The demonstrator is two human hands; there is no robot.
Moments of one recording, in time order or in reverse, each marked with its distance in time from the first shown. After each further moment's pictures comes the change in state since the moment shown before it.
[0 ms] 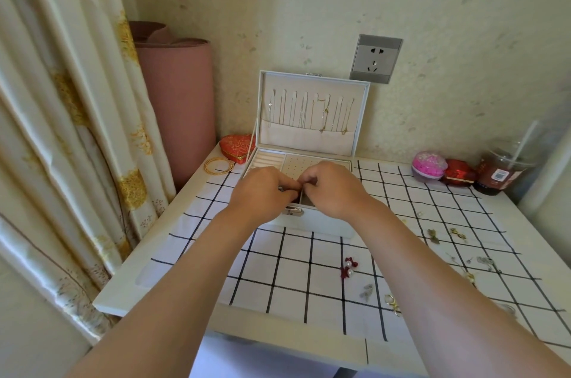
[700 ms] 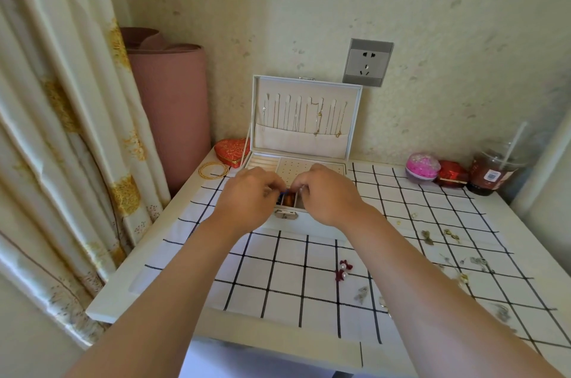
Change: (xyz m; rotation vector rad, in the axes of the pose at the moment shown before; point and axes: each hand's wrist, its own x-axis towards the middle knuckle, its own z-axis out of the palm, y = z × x) left_hand -0.003 -0.014 -0.002 0.069 0.127 0.142; right_hand -0.007 -0.002 0.000 -0.154 0.032 -0.046
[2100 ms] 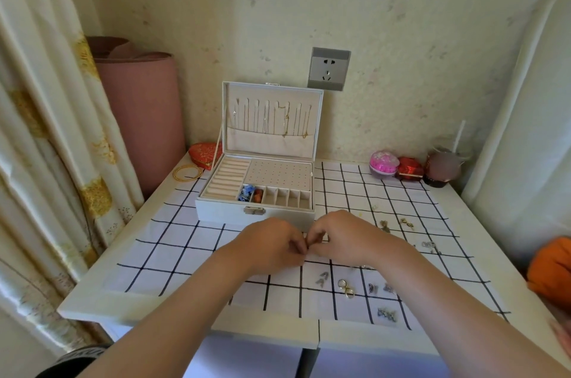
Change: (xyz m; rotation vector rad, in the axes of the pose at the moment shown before) left_hand -0.049 0.070 0.043 0.070 -0.537 0.178; right_hand -0.096 0.062 -0.020 0.126 -0.346 -0.018
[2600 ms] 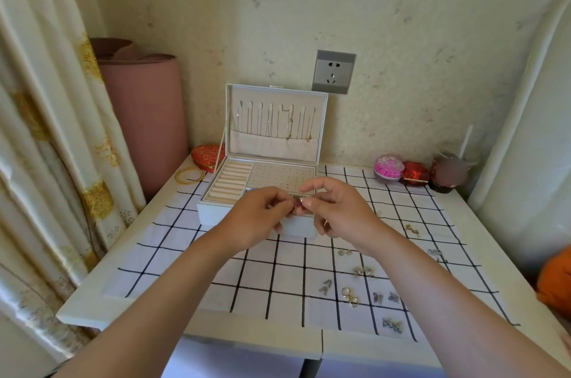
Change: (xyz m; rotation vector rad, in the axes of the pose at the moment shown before) left_hand 0.000 -0.008 -0.038 -0.660 0.321 -0.118; right_hand 0.014 -0.028 -0.020 0.928 0.291 0.035
